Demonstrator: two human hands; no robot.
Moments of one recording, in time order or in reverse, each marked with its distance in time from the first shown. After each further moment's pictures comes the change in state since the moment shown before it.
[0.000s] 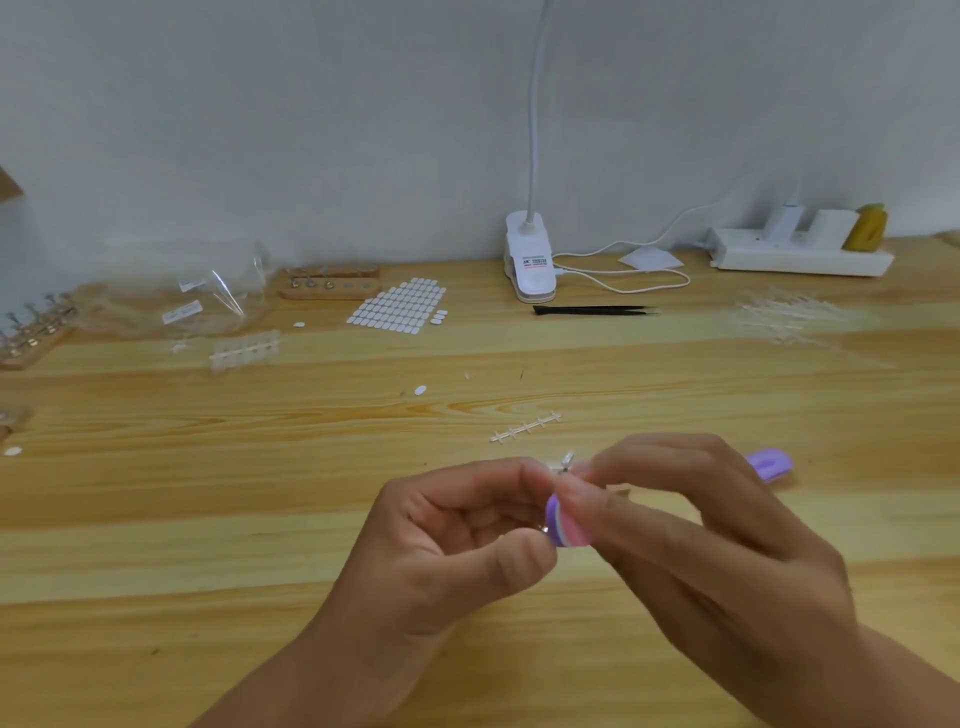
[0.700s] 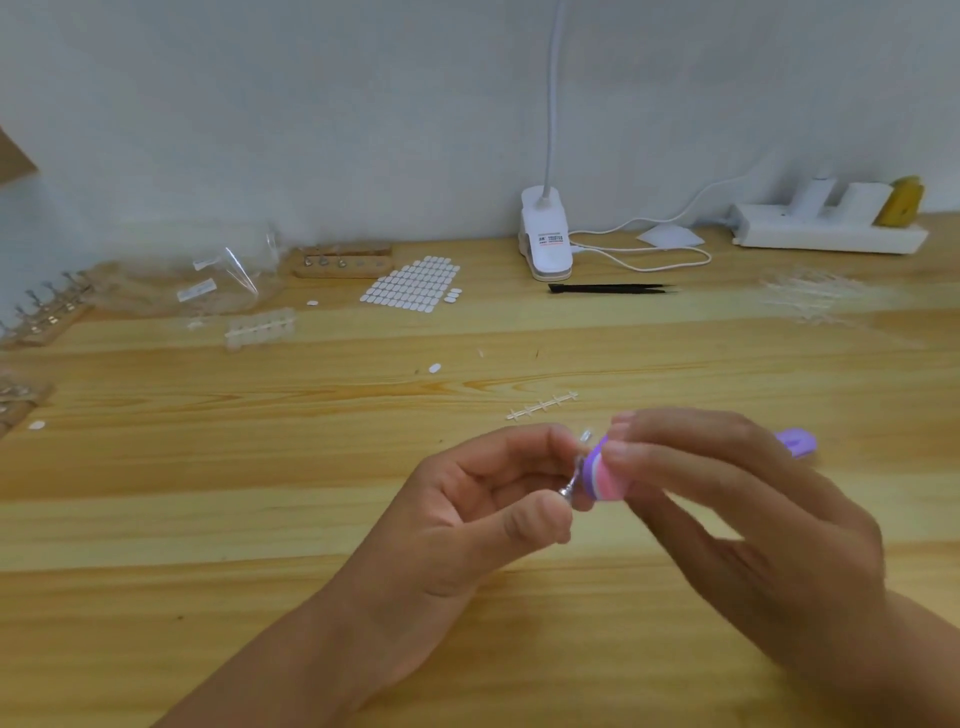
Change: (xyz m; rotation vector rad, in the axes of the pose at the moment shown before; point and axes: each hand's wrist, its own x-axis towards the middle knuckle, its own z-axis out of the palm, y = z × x) left_hand 0.002 -0.001 -0.003 -0.066 -0.103 -0.088; right_hand 0.002 0.004 -0.001 -0.036 0.034 0.023
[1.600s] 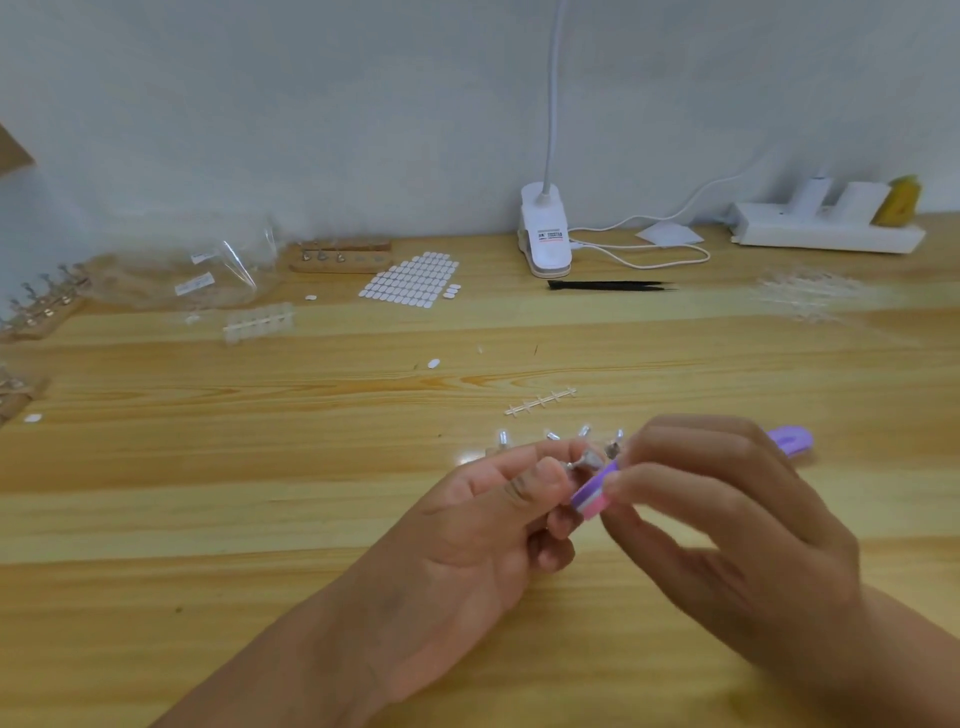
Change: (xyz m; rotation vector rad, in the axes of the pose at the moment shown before) left_hand 0.004 -0.004 0.011 -0.347 0.003 -0.219; right_hand -0.005 0.001 0.007 -0.056 0.019 -0.115
